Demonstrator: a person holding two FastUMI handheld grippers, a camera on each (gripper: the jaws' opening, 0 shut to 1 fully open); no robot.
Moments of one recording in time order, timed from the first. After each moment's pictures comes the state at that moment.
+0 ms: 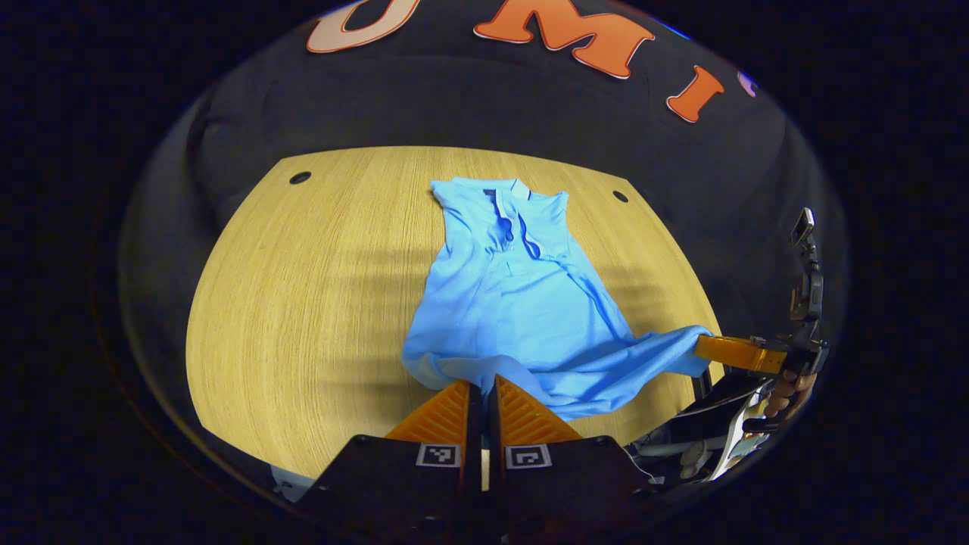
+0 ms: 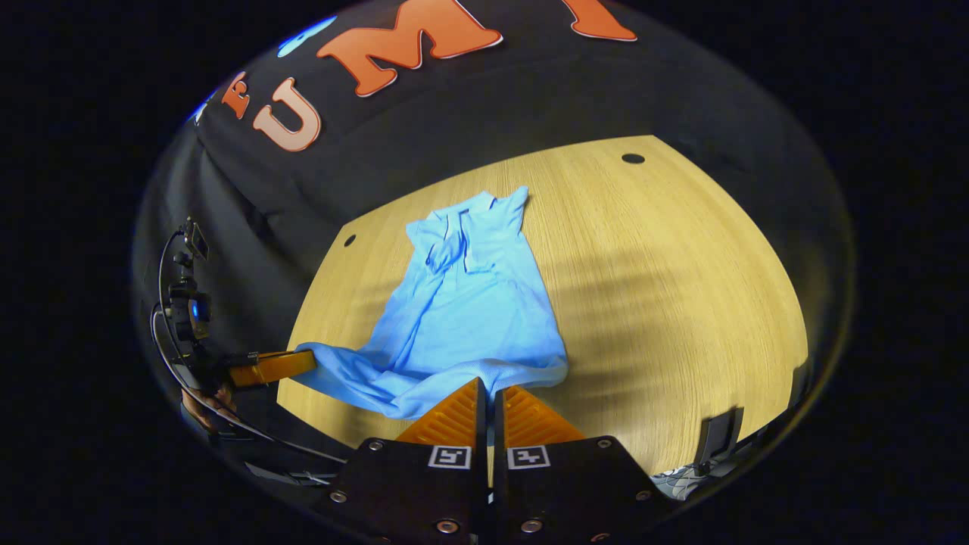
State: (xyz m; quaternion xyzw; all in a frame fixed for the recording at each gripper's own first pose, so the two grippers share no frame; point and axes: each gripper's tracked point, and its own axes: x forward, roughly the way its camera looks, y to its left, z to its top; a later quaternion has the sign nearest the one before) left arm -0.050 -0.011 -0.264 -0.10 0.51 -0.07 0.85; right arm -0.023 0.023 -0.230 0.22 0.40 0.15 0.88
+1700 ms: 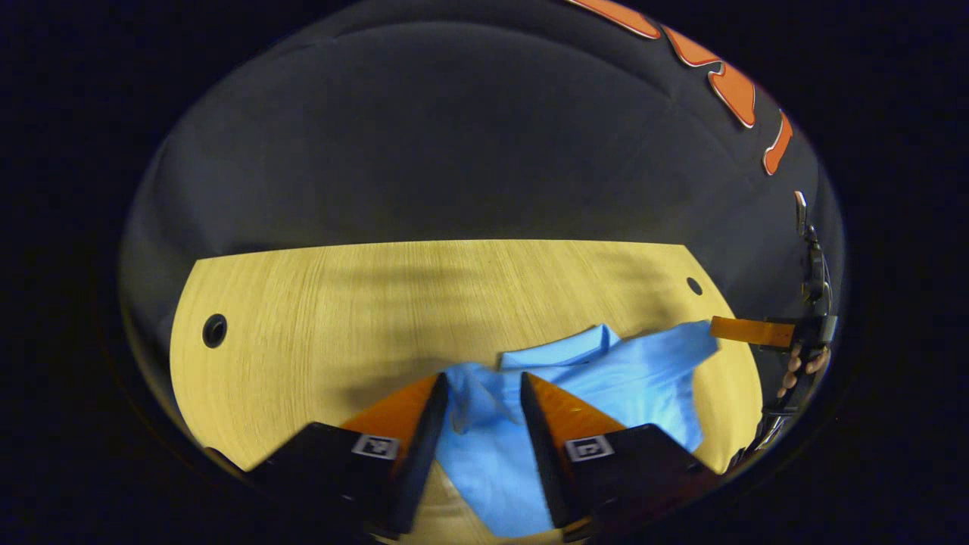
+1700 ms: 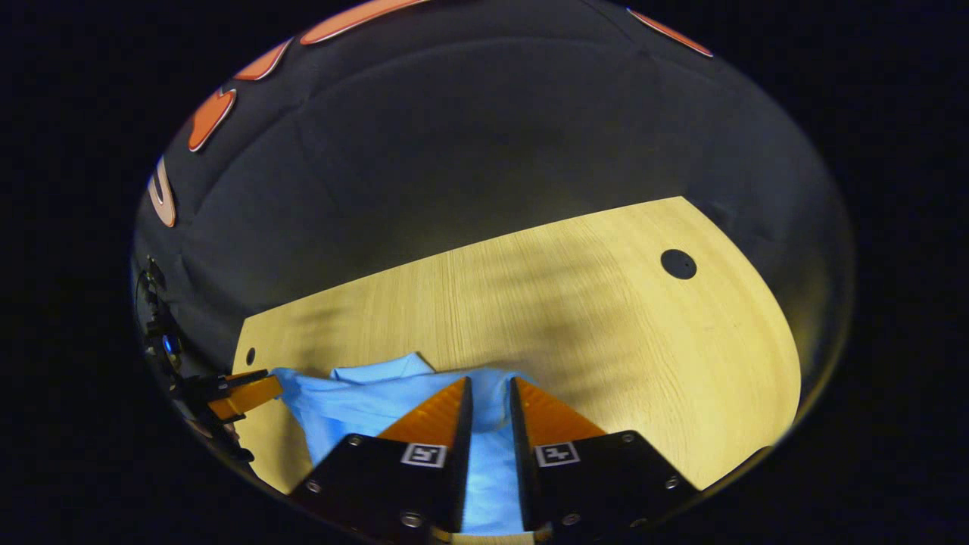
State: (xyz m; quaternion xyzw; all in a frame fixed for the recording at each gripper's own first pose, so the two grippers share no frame) left arm 0.309 0.057 -0.360 -0.09 0.46 -0.10 0.88; right arm 0.327 0.021 -0.256 0.19 0.38 0.02 0.91
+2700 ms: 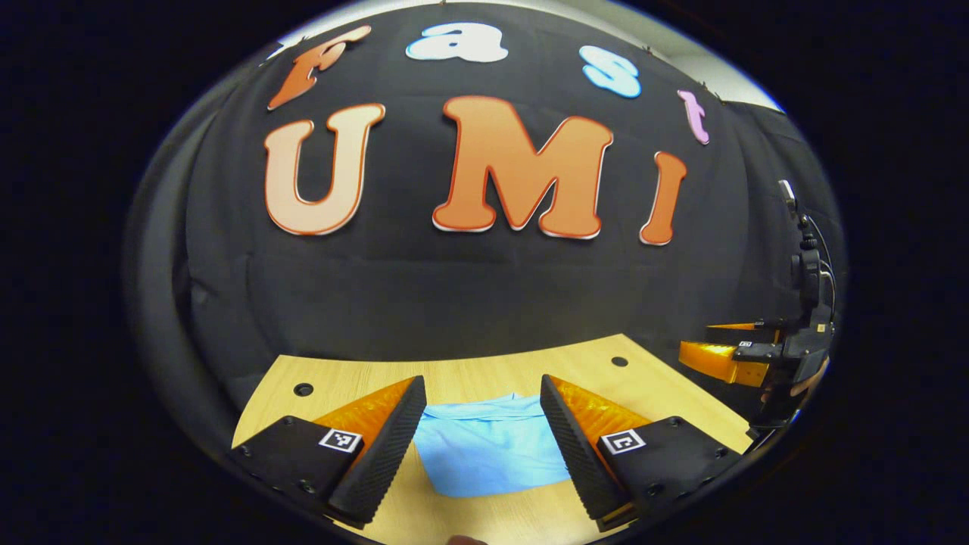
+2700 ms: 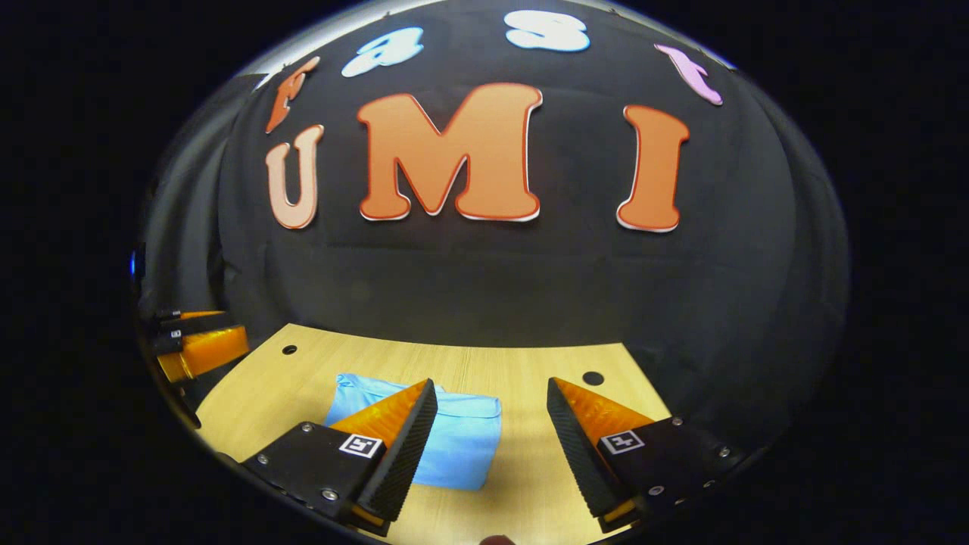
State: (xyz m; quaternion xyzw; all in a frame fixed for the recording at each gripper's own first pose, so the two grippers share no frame) left arm 0.127 0.007 -0.088 -0.03 0.17 -0.05 0.98; right arm 0.127 -0.035 -0.061 0.05 0.11 0.03 0.99
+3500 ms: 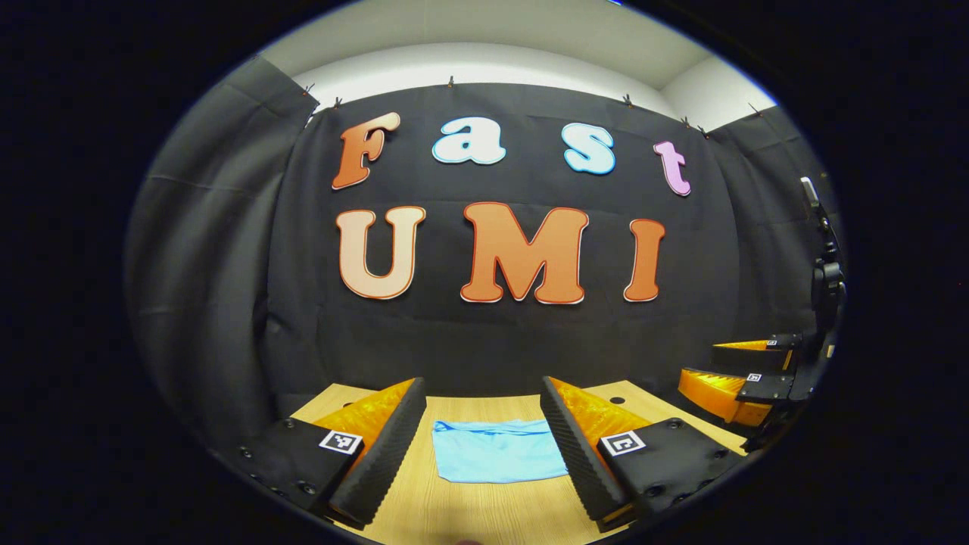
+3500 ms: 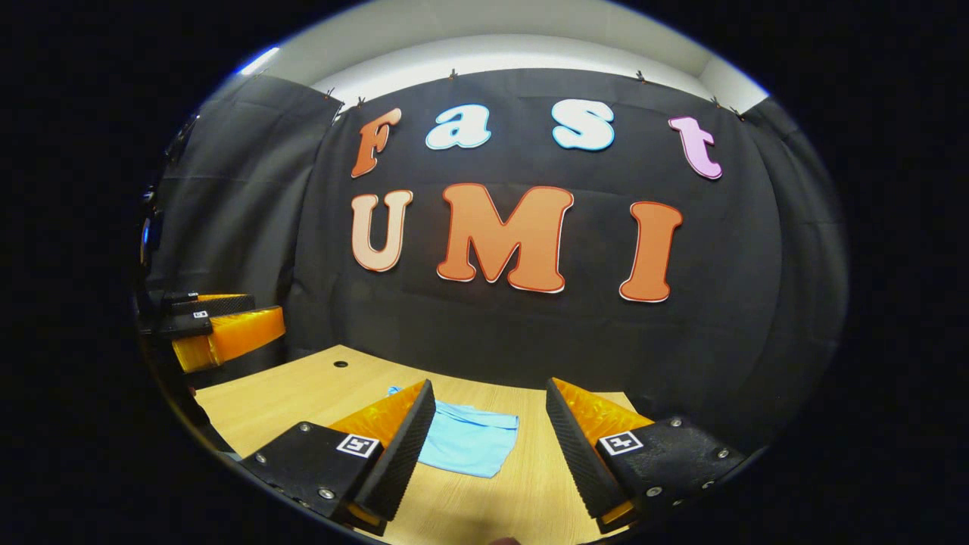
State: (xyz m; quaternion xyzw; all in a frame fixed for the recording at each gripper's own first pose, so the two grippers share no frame) left arm -0.065 -0.032 -0.010 -0.02 0.03 0.03 1.00; right arm -0.019 -0.013 -0.020 0.03 -0.04 0.09 1.00
